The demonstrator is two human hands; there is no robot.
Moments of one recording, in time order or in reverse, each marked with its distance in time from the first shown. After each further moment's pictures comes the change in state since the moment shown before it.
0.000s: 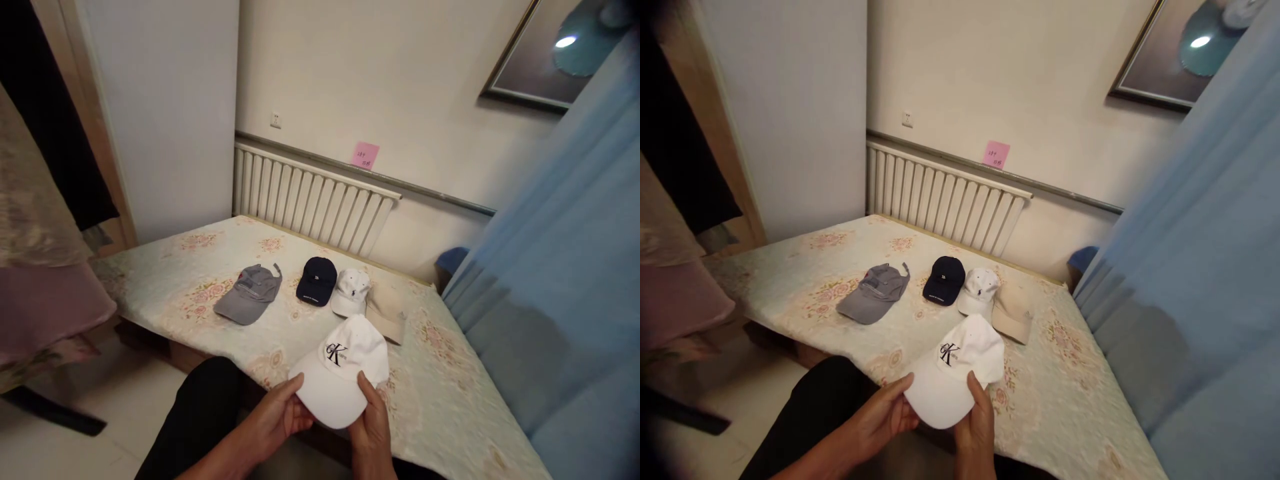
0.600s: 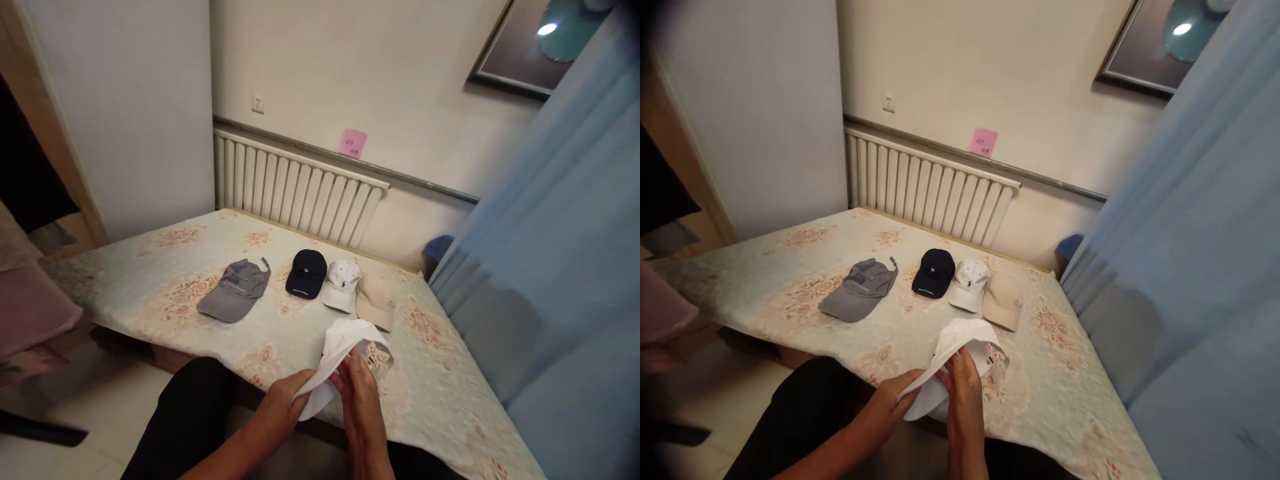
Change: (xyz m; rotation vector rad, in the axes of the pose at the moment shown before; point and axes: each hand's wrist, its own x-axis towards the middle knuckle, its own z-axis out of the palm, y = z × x) left_hand 0.011 0.004 0.009 1.067 -0.102 0.582; right_hand -0.014 -0.025 0.025 -0.130 -0.050 -0.146
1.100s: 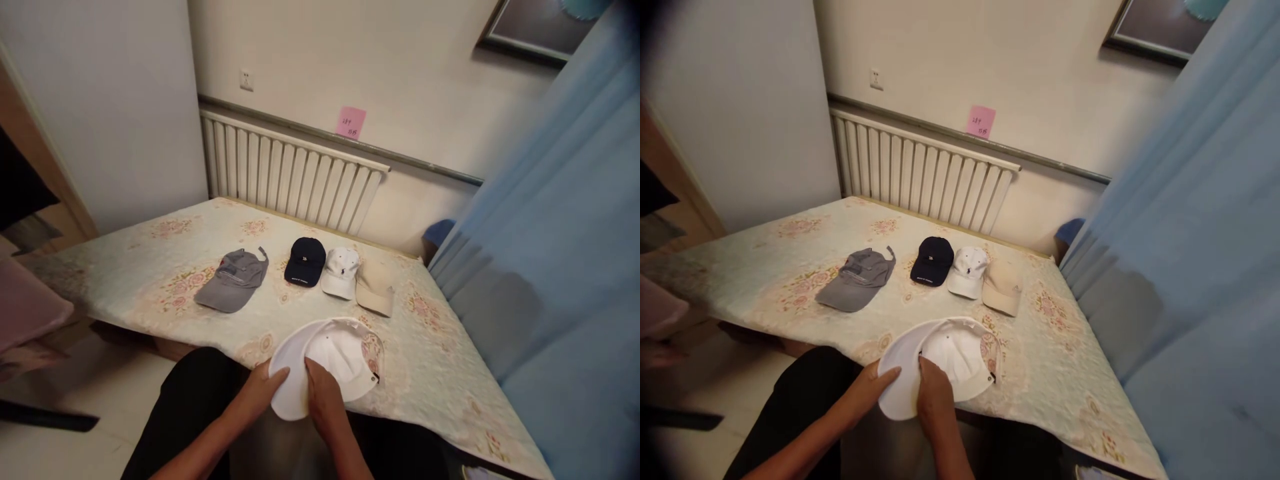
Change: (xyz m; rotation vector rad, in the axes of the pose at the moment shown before) left_hand -0.007 -0.049 -0.025 -0.260 0.138 -0.351; right_hand 0.008 0.077 -0.025 -1.217 -0.356 -0.288
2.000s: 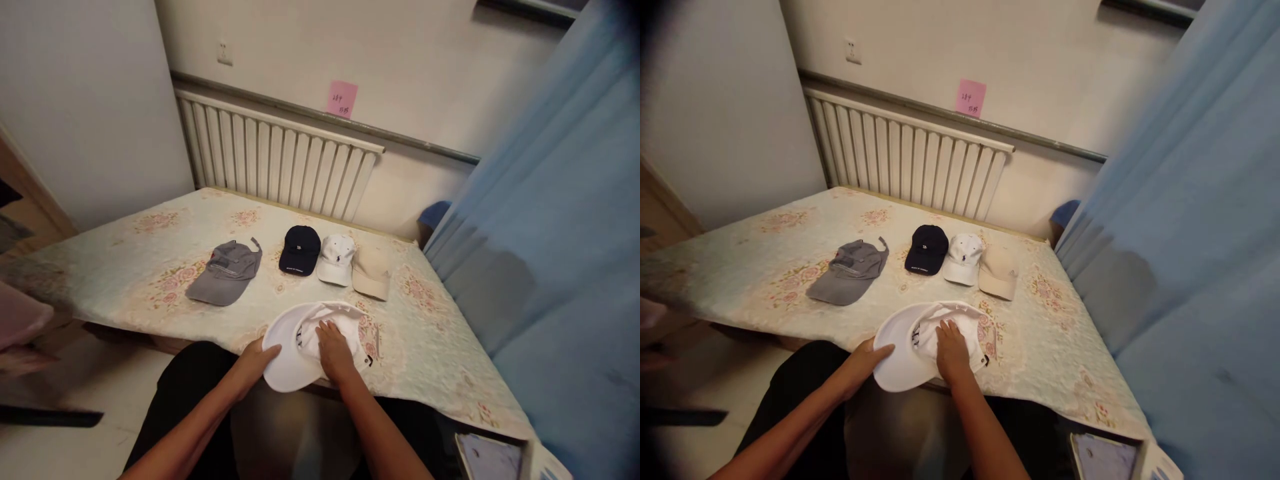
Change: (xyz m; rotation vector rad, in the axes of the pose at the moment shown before) left_hand 0.023 0.011 -0.016 0.022 0.020 -0.097; right_hand 0.047 0.070 -0.009 -0.371 -0.103 -0.053
